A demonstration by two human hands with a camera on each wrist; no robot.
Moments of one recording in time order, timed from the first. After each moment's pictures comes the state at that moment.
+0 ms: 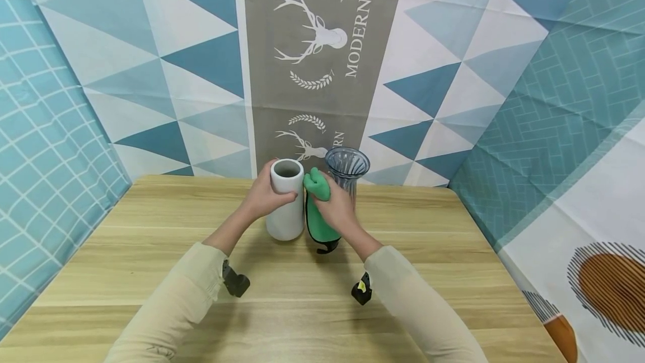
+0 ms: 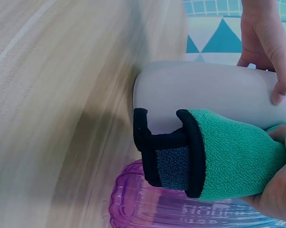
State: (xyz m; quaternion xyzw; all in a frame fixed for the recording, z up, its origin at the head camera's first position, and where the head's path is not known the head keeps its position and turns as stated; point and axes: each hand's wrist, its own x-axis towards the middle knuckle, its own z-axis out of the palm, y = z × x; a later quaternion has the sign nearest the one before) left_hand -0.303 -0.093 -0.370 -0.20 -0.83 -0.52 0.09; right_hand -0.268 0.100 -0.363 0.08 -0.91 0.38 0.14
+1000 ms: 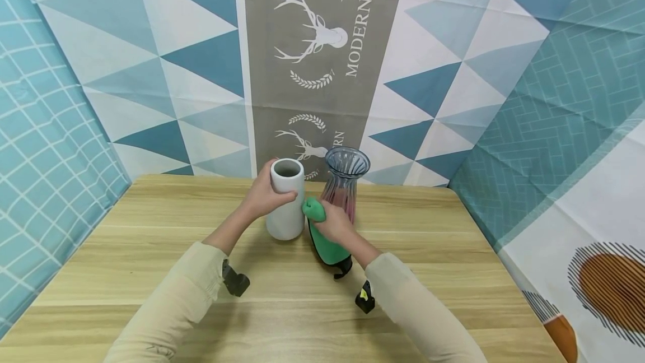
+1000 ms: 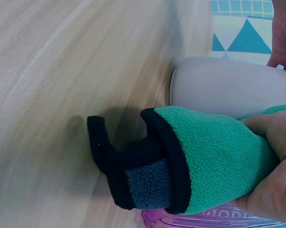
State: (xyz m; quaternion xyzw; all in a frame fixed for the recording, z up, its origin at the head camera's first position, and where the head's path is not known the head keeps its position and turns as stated) left_hand -0.302 -0.094 -0.367 -0.20 -0.82 -0.53 0.08; right_hand -0.264 0.107 -0.395 0.12 -0.94 0.31 0.01
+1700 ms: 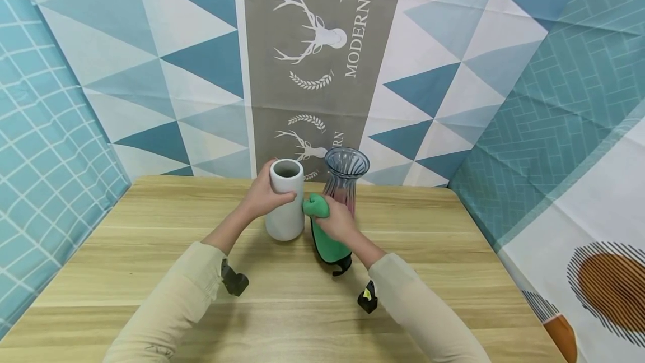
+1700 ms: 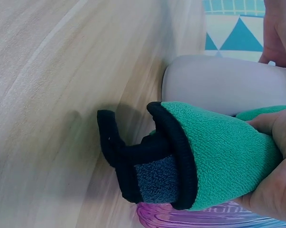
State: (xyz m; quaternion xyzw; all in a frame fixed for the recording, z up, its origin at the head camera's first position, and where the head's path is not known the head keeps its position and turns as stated) left_hand -0.304 -0.097 -0.369 -0.20 -0.82 -0.53 0.06; right_hand -0.262 0.112 -0.387 0.13 -0.94 0.32 0.05
